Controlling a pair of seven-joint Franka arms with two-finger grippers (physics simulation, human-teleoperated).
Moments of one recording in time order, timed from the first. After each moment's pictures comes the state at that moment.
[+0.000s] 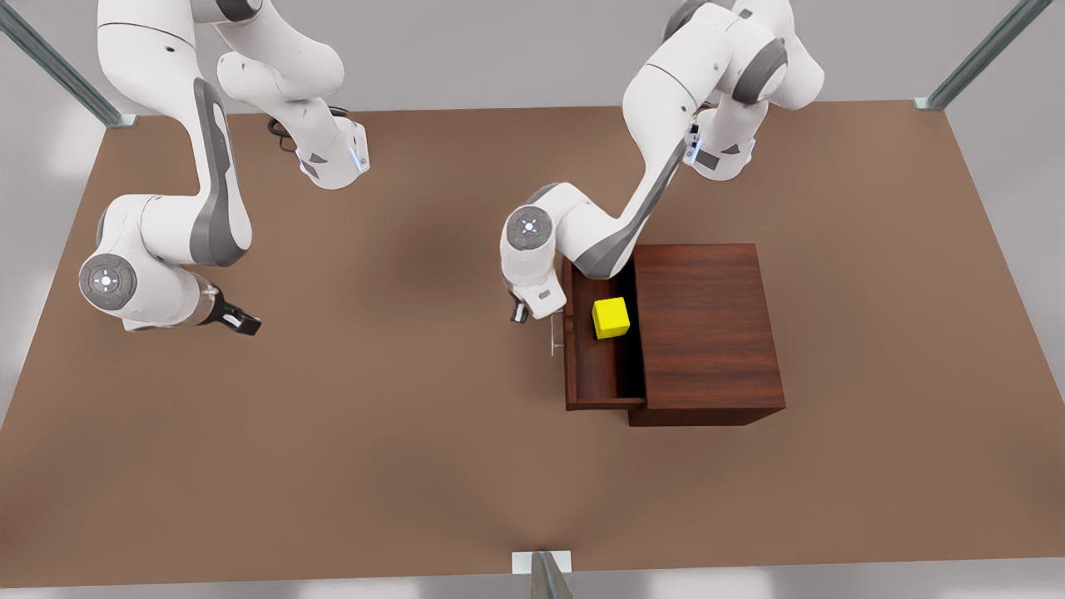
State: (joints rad) left arm -0.83 0.66 0.03 -1.36 -0.05 2.04 -2.12; right arm 0.10 0.14 -0.13 -1.86 -0.06 1.75 0.51
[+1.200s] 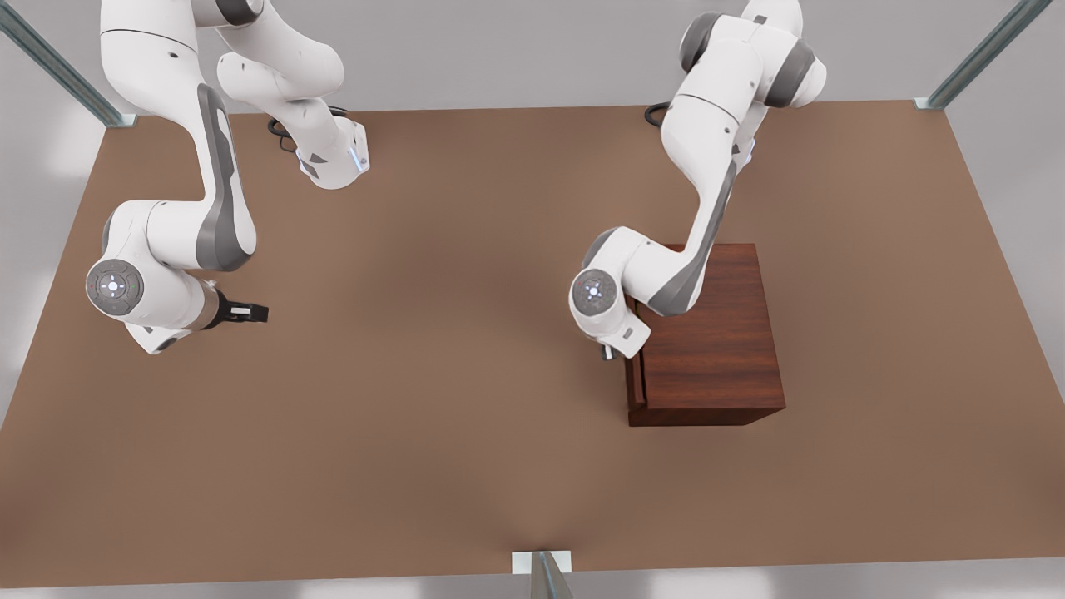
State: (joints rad) left arm -0.70 0.65 0.12 -1.43 0.03 1.86 -2.25; right arm 0.11 0.16 -0.13 -1.86 -0.06 1.76 0.05
